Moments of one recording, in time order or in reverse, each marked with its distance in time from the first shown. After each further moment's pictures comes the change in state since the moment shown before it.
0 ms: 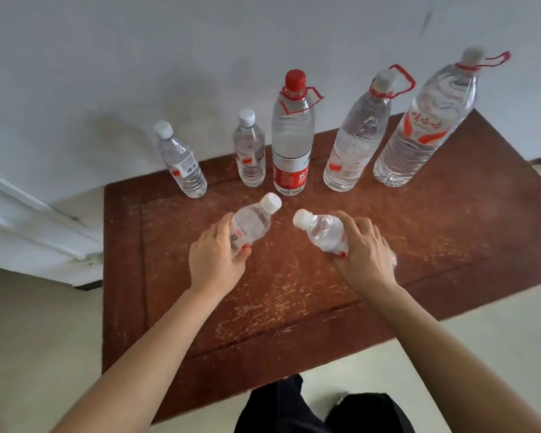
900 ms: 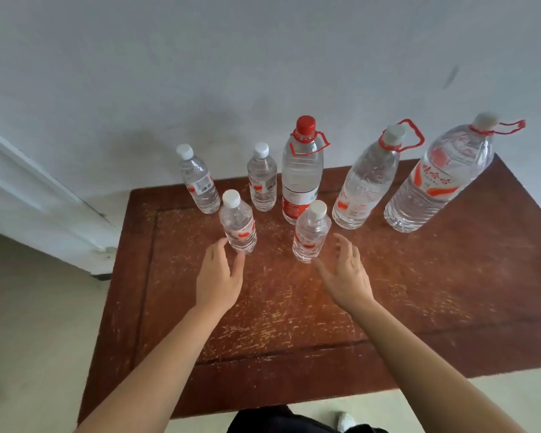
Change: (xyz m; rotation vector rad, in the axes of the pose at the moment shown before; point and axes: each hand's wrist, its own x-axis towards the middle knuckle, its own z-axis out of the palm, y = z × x) left_hand 0.008 0.016 0.019 -0.223 0.000 -0.336; right_hand 0.057 0.004 0.015 0.292 -0.215 0.146
